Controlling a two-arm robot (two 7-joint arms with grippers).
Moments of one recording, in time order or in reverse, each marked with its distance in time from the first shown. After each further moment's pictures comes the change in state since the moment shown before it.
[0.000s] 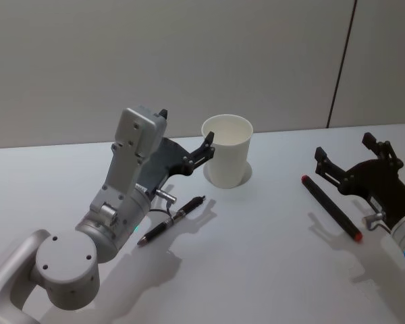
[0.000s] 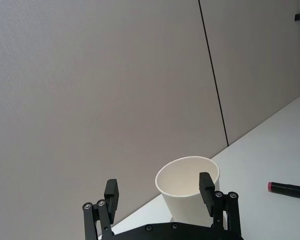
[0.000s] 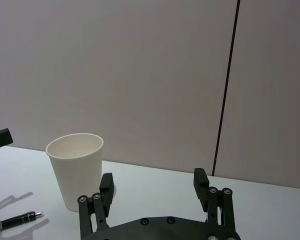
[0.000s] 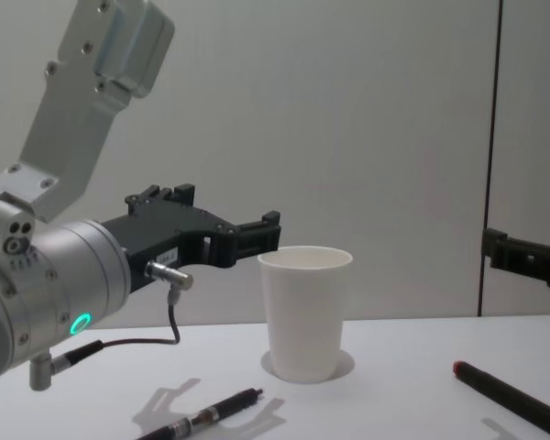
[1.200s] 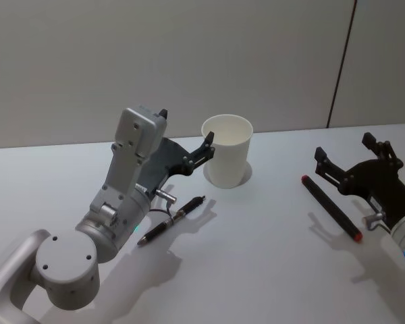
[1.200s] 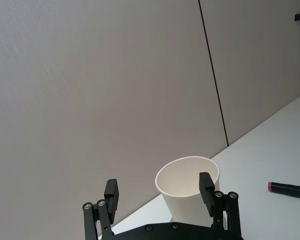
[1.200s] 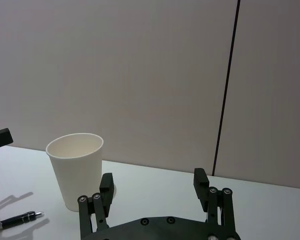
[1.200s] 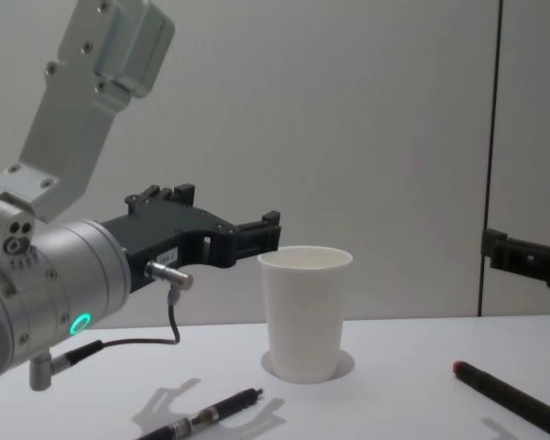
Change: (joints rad) left arm 0.000 0.000 0.000 0.000 0.000 0.000 0.000; right arm 0.000 0.000 0.000 0.000 0.000 0.000 0.001
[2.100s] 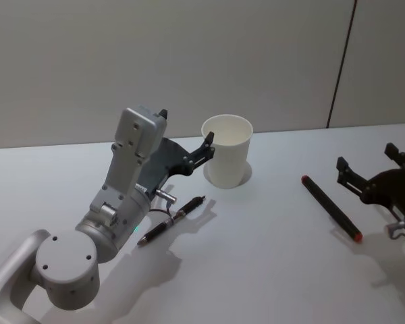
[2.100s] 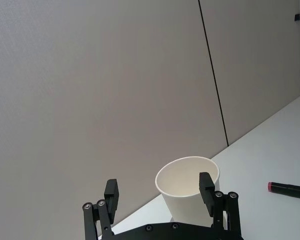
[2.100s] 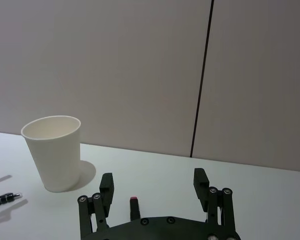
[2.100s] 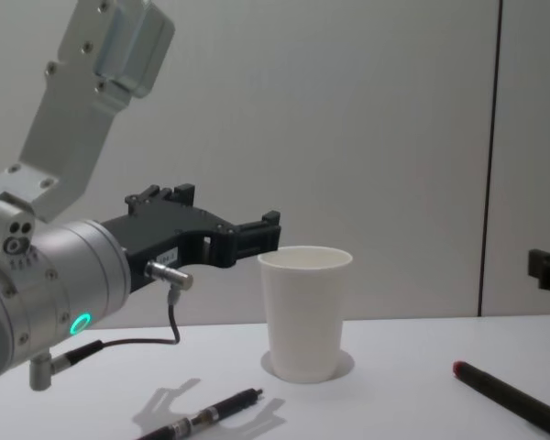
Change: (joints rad) left arm 0.000 0.000 0.000 0.000 0.000 0.000 0.000; right arm -0.052 0.053 0.042 -0.046 0.022 0.059 -0.032
